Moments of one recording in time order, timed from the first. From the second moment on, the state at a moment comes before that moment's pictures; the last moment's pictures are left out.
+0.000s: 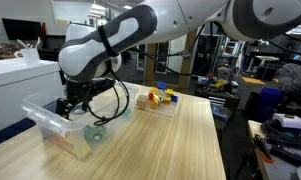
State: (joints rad) arm 0.11 1.11 0.05 -1.03 0.03 2.36 -0.02
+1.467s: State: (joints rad) arm 0.15 1.11 0.04 -1.03 0.01 2.35 0.01
